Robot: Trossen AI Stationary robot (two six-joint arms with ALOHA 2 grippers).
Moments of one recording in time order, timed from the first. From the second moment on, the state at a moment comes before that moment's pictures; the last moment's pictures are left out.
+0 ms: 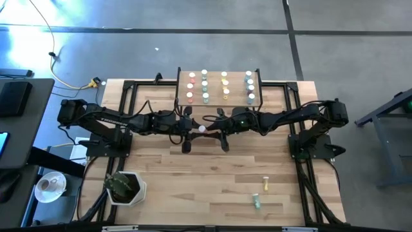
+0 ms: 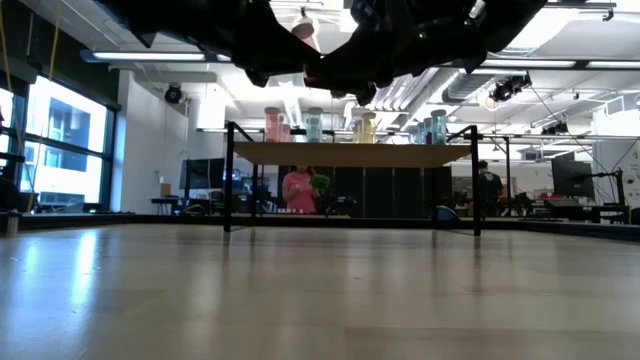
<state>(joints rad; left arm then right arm) 0.12 1.37 0.74 0.35 -0.03 0.08 -0.06 1.58 0.88 0.41 -0.19 -0.02</state>
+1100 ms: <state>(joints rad) 0.12 1.34 0.74 0.26 -0.10 0.05 -0.07 1.58 0.88 0.39 -0.17 0.00</state>
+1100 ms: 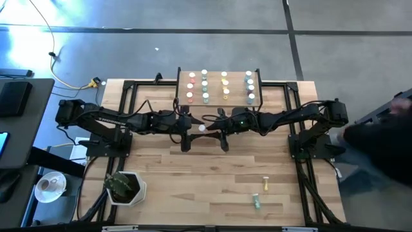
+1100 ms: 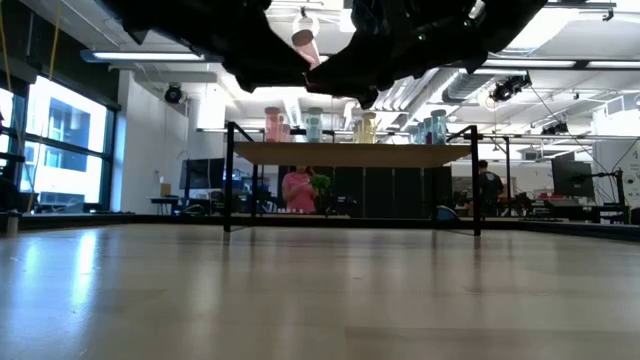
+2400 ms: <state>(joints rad) 0.21 1.22 0.77 -0.10 0.12 -0.12 -0.03 1.67 0.88 0.27 -0.19 0.26</state>
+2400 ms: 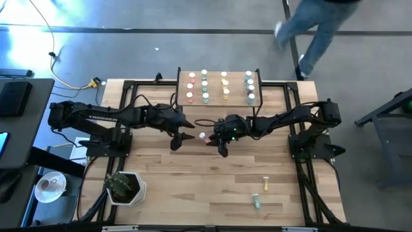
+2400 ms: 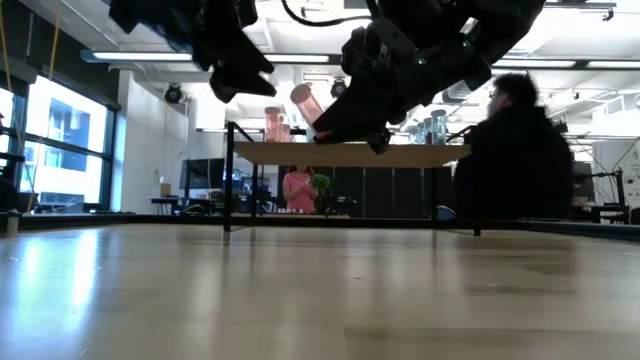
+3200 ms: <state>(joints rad) 0.22 1.43 1.03 -0.38 0.21 0.01 -0.03 1.67 0.88 0.27 -0.22 0.26</state>
